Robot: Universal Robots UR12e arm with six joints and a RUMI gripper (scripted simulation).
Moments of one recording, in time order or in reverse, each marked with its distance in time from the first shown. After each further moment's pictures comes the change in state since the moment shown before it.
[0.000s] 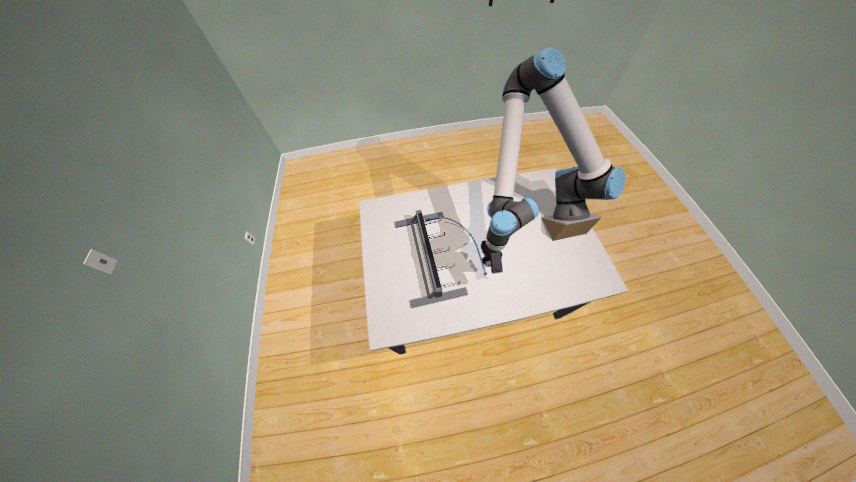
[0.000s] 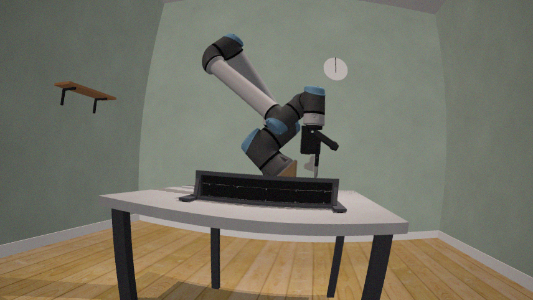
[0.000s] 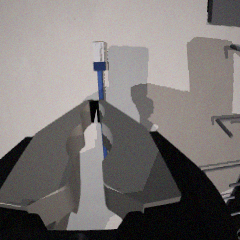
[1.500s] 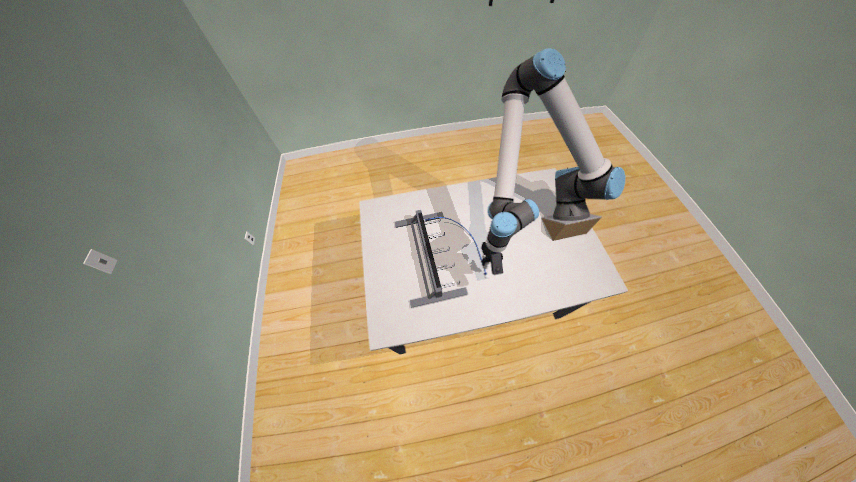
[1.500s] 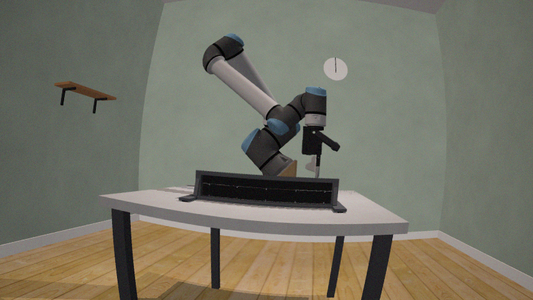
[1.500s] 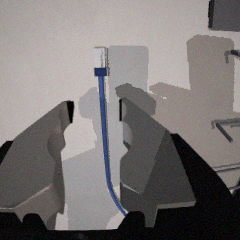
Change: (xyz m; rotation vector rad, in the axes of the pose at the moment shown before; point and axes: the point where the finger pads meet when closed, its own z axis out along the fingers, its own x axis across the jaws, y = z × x) arm -0.001 -0.006 0.002 -0.001 0.000 0.001
